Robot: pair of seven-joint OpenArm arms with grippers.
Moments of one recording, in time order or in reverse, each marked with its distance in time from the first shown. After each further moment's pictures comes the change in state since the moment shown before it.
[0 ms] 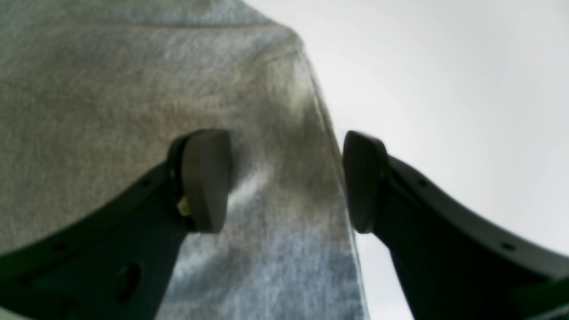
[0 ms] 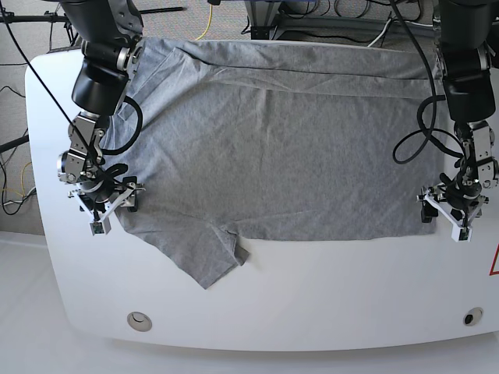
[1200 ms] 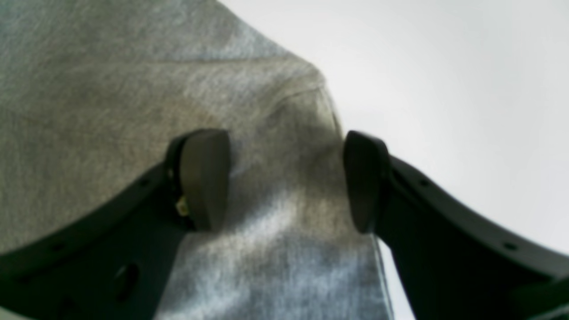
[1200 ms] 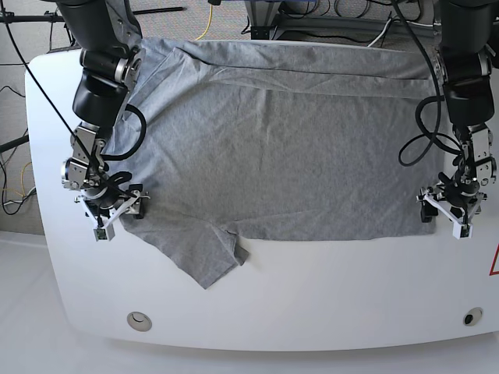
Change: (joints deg) left arm -1.3 0.2 0.3 -5.7 0.0 0.2 -5.4; right arm 3.9 0.0 0.0 -7.5 0.5 0.7 3.0
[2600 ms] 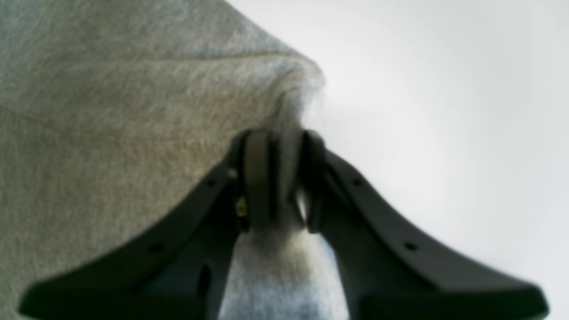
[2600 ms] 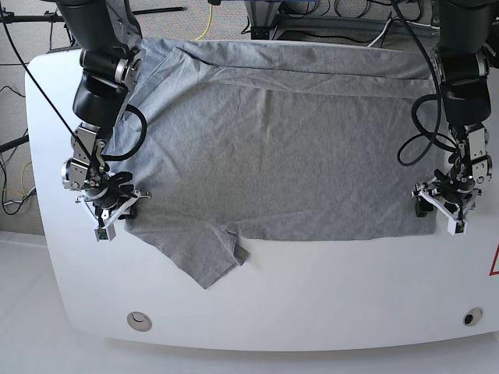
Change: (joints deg) left arm -0.1 0.8 0.2 -2.0 -0.3 -0.4 0.9; right arm 0.0 0.0 -0.3 -0.3 0.0 0.0 -0.3
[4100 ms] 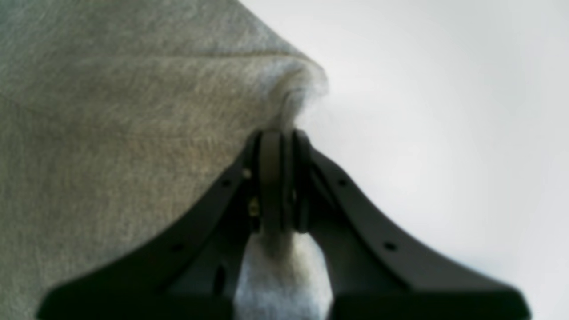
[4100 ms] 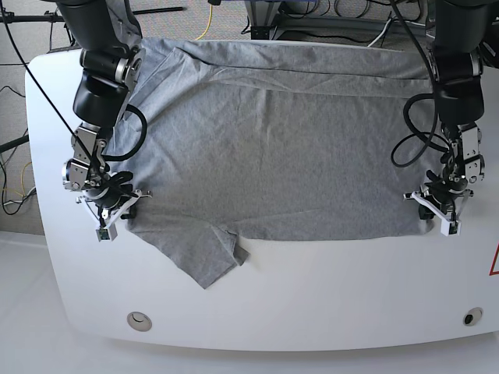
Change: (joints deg) left arm 0.5 2.0 0.2 -0.3 -1.0 0.4 -1.7; right arm 0.0 0.0 -0.3 0.3 0.0 0.4 -0.6
